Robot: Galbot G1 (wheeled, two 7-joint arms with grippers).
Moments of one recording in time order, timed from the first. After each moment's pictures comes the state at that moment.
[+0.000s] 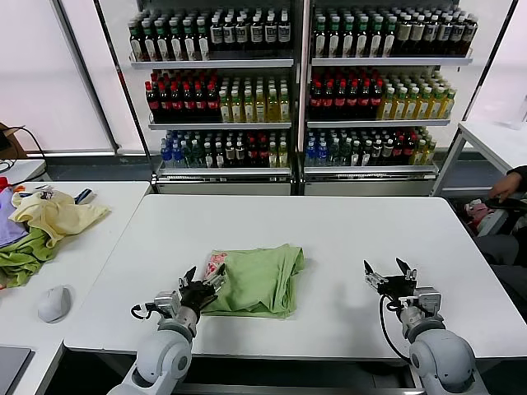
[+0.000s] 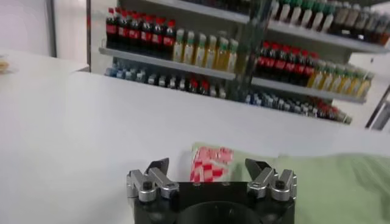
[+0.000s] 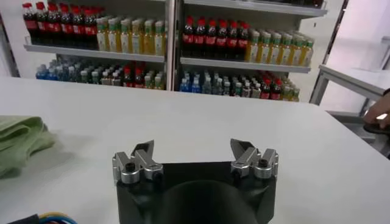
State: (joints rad) left arm 1.15 -1.21 -0.22 -1.82 -0.60 0.35 -0.35; right arm -1.26 1.16 0.56 1.93 0.35 -0.46 0.05
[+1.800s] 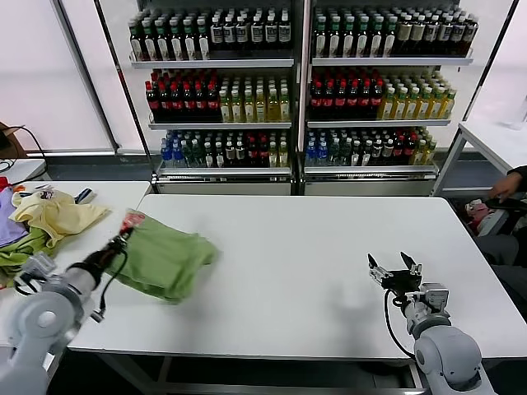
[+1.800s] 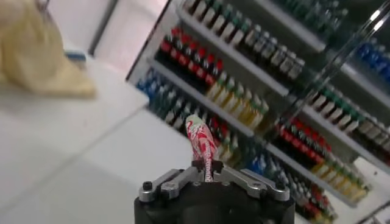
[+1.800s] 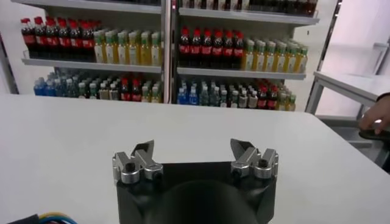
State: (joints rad) left arm 1.14 -0.97 -0.73 -1.96 -1.36 0.51 -0.38; right arm -1.26 1.16 0.59 1.96 0.38 -0.46 0.06
